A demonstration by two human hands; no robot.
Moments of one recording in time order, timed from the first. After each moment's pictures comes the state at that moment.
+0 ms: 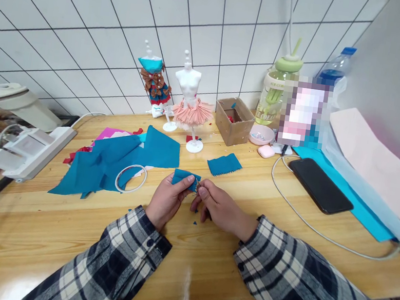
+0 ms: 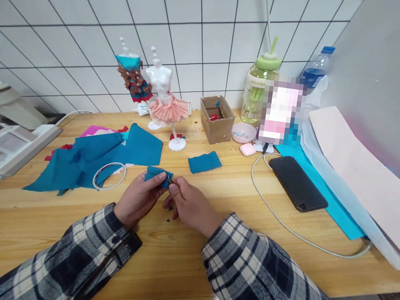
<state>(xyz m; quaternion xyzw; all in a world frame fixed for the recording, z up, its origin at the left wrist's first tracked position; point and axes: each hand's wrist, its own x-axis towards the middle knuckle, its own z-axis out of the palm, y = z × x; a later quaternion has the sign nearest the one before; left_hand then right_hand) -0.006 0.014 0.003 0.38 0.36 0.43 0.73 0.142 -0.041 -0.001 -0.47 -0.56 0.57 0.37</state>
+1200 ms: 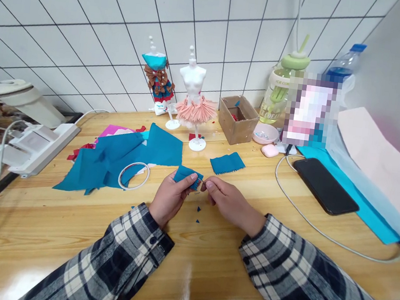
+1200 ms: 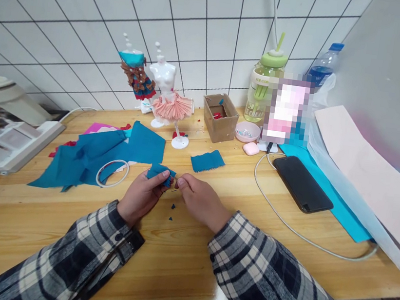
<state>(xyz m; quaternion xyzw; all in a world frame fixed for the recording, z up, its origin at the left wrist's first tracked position) -0.005 0.014 0.004 0.38 0.38 0.44 0.72 0.159 -0.034 0.005 -0.56 -0.64 0.41 0.32</state>
